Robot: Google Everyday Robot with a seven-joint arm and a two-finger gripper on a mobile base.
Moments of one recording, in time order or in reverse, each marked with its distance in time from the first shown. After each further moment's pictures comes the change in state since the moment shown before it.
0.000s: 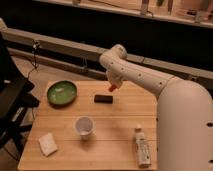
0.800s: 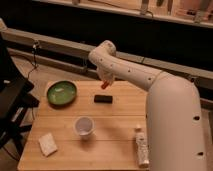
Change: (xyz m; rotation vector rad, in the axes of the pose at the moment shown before) arm -0.021 -0.047 -0.020 0.013 0.010 -0.095
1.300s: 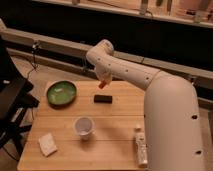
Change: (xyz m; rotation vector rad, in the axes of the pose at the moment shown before) arm -0.019 -0.030 -0.003 0.033 -0.004 -0.053
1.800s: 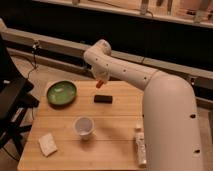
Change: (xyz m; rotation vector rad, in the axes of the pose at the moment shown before) arm -0.002 -0.011 -0.003 0.035 0.003 -0.036
